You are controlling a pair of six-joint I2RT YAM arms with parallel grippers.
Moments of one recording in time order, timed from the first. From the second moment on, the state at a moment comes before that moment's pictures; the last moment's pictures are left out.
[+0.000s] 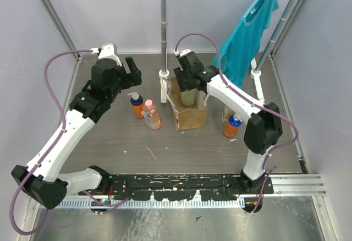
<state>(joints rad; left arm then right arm) -0.51 1.16 1.28 -0.46 -0.36 -0.44 0.61 1.83 1.64 -0.63 0.24 0.13</state>
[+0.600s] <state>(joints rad) -0.51 1.21 1.34 -0.51 -0.36 -0.42 1.00 1.39 1.81 -0.82 0.28 0.13</state>
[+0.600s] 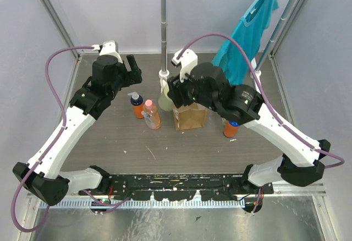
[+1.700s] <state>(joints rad) -0.51 1.20 1.33 -0.53 -0.35 -0.43 1.05 1.31 1.03 -0.58 0.38 0.31</state>
